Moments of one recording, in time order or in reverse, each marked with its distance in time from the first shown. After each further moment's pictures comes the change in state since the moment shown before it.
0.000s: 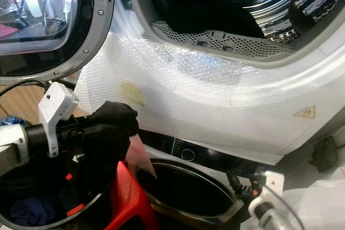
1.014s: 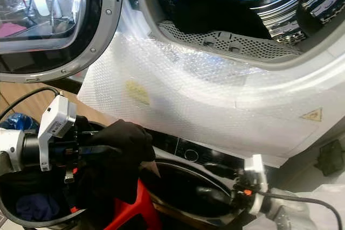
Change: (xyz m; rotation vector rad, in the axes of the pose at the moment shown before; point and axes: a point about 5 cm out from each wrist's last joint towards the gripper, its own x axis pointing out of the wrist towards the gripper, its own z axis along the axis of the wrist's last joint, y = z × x) left arm 0.002 0.003 -0.015 -0.009 0.036 -0.156; right arm -0.017 0.094 0.033 -0.201 0.136 1.028
